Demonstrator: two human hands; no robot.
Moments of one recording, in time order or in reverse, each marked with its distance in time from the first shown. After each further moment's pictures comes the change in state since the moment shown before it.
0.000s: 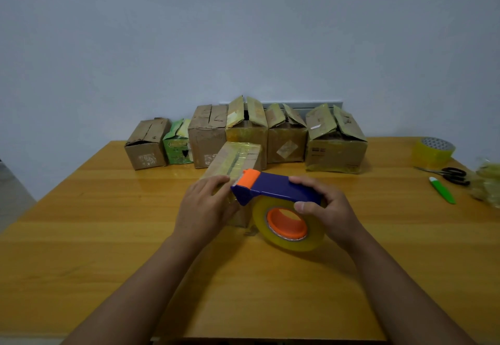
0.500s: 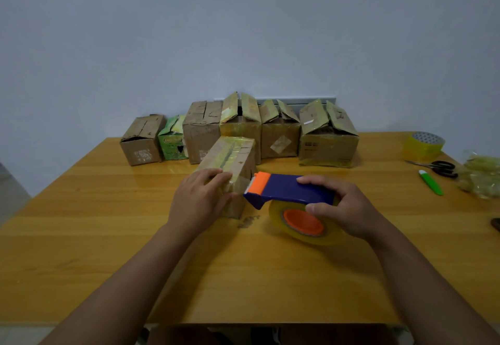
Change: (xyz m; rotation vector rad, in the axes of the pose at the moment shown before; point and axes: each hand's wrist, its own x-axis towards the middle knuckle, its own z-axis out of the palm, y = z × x) left_hand 0.003 0.004 -0.003 -0.025 0.017 -0.068; right_hand -0.018 -0.009 -0.042 -0.244 -0.125 0.034
